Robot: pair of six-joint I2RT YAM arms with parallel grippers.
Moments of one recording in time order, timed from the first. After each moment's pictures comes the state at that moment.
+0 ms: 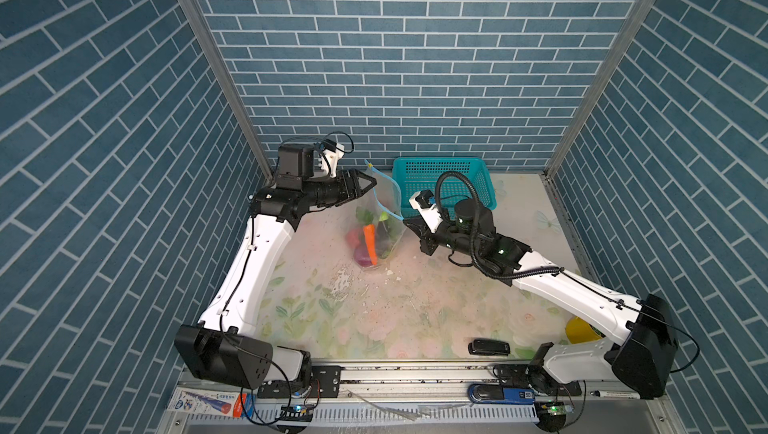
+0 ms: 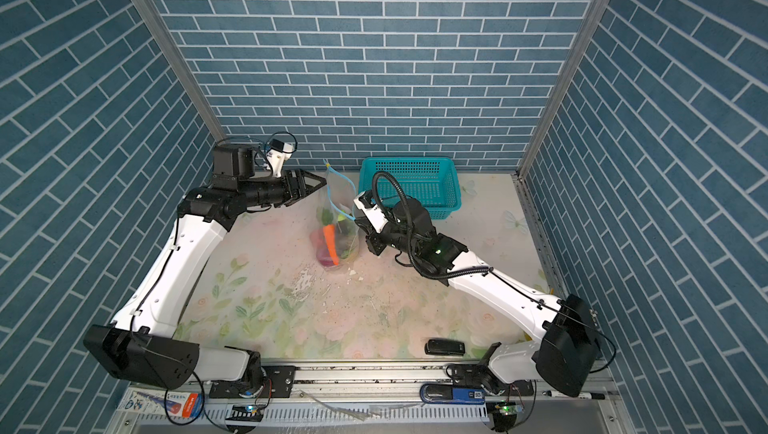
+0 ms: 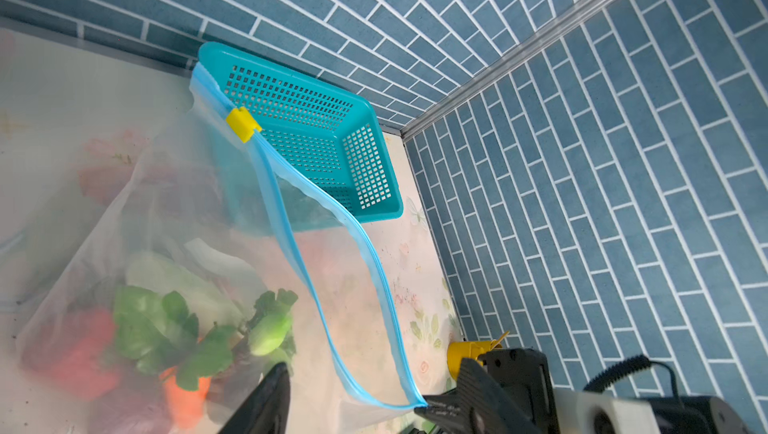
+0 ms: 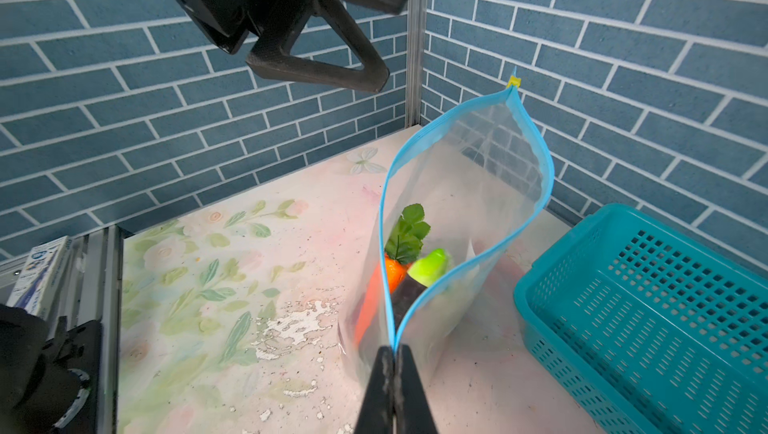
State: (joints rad) left arm -0.19 1.38 1.53 -0.67 0.67 -0.54; right arm 0.83 1.35 1.12 -0.07 -0.24 -0.06
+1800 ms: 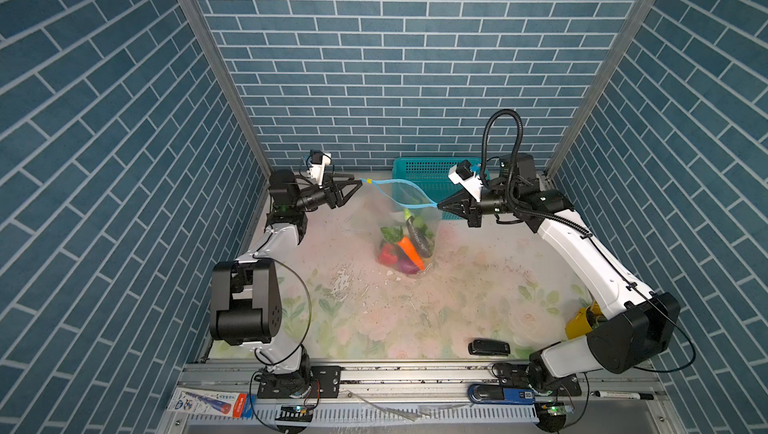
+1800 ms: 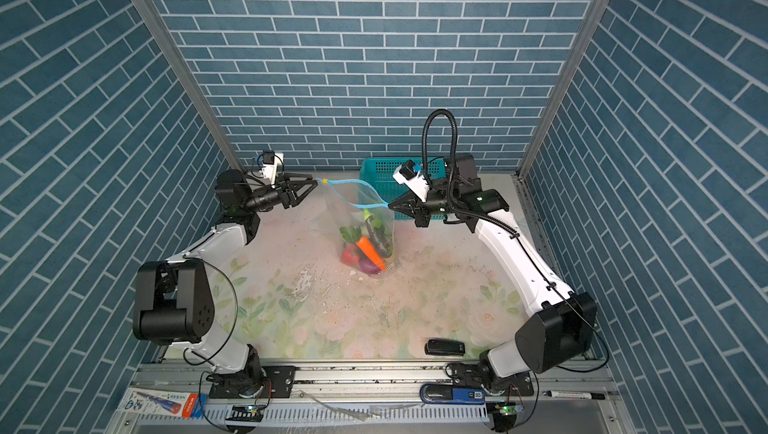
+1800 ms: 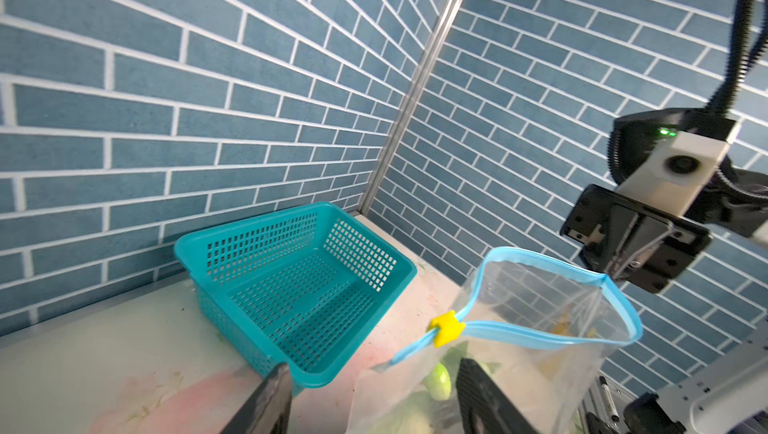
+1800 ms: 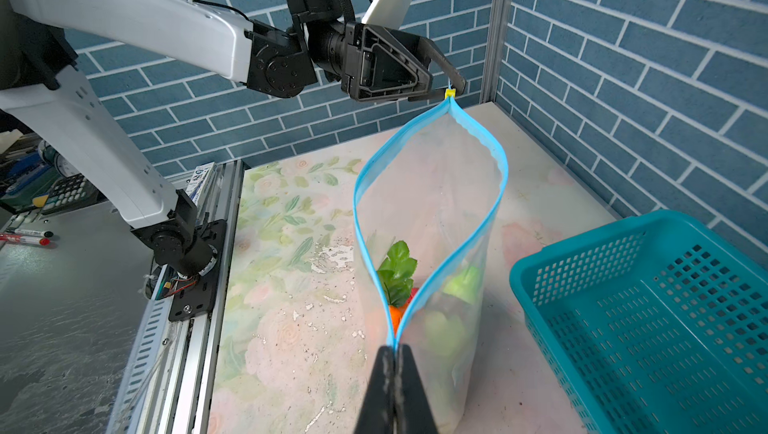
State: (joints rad) left arm 0.04 1.63 1.06 0.63 1.15 -0.44; right arm 0.41 1.47 1.47 -0.62 -0.91 -0.43
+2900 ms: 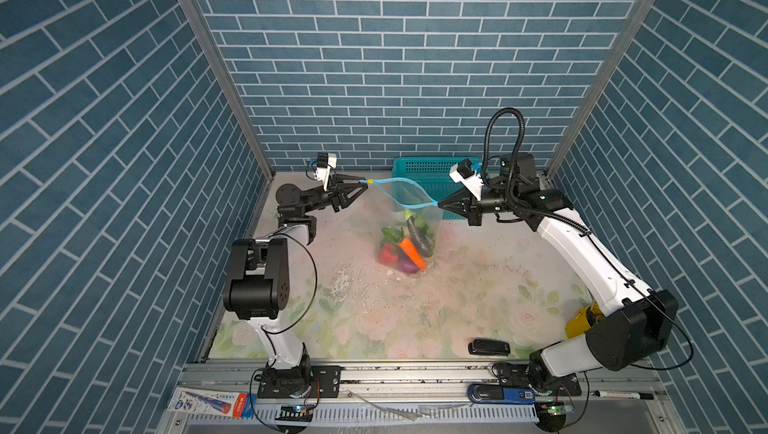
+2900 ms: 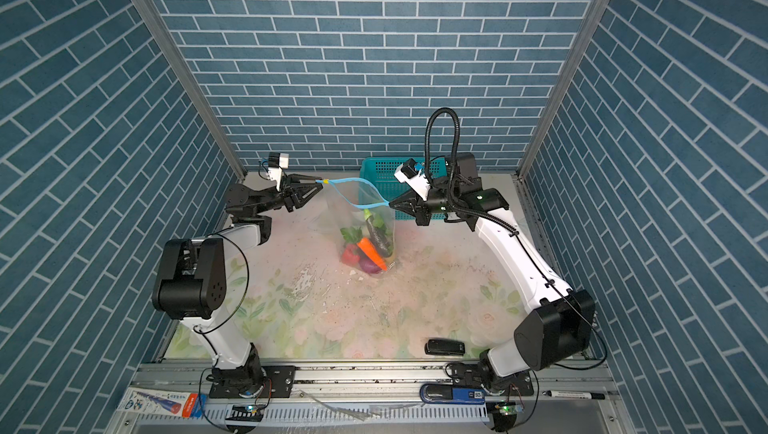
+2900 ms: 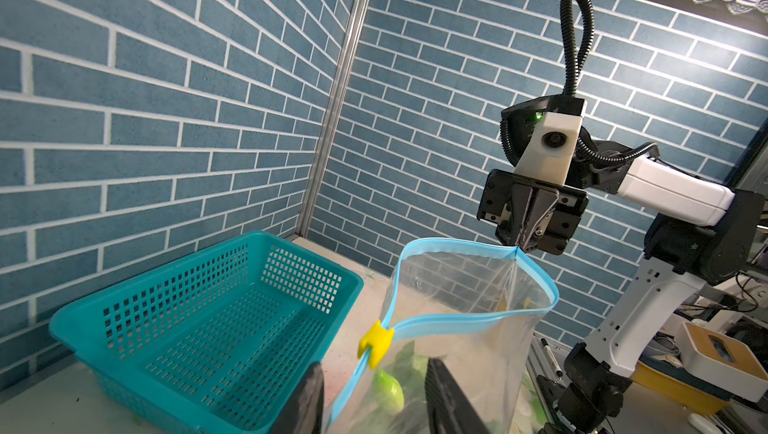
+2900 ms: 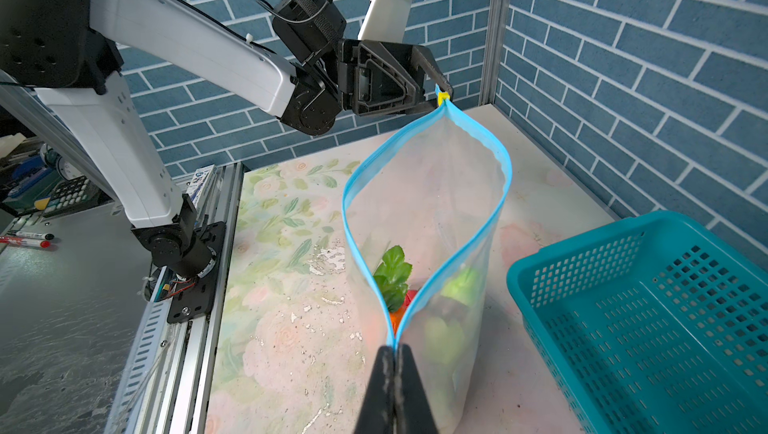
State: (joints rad) left arm 0.01 1.81 1.05 1.29 1.28 -0.83; right arm 0.40 1.48 1.47 -0.61 -0.92 -0.43
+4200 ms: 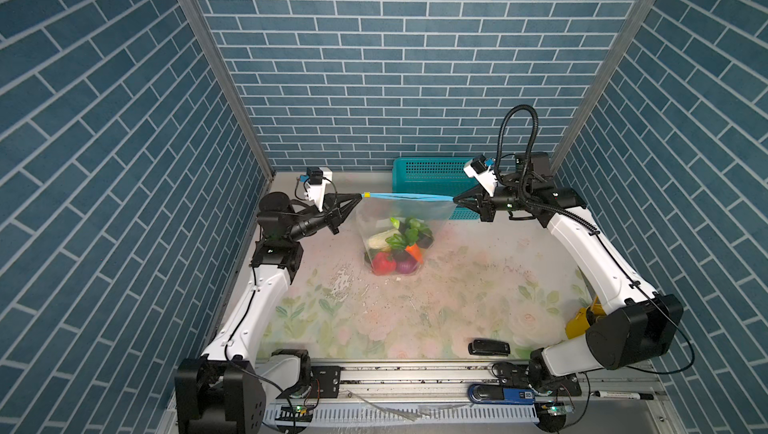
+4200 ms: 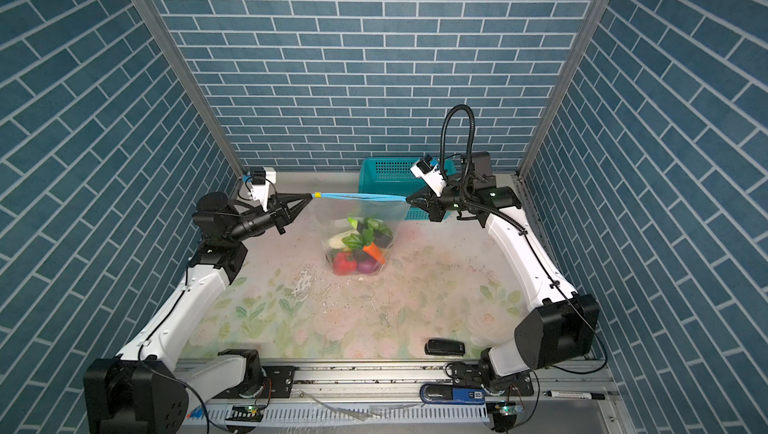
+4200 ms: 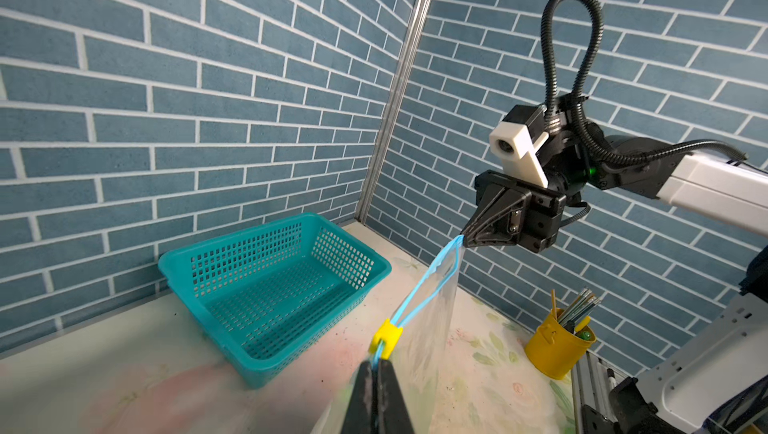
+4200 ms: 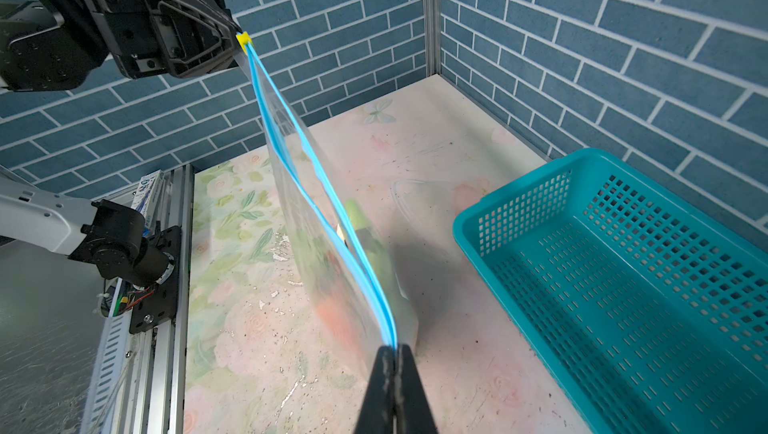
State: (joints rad) left arm -0.05 1.14 0.86 0.28 0.94 -0.30; right arm 0.30 1.47 1.49 -0.69 -0.85 -0.42
